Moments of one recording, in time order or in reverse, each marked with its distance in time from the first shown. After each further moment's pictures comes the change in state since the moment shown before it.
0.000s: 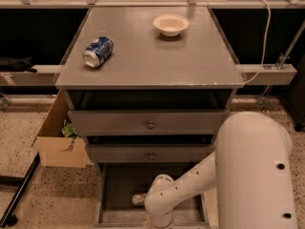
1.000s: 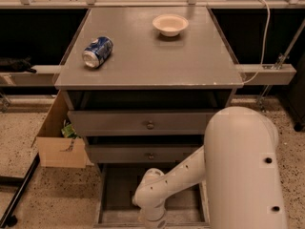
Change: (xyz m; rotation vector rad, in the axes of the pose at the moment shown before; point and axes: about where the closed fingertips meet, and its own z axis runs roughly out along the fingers) arm -0.005 -0.019 -0.016 -0.021 0.055 -0.029
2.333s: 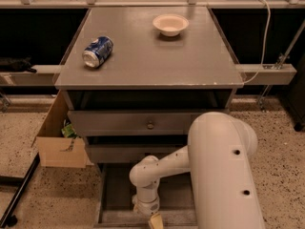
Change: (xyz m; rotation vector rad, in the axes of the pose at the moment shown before) arm 0.014 -0.060 0.005 -0.091 -0.095 0.019
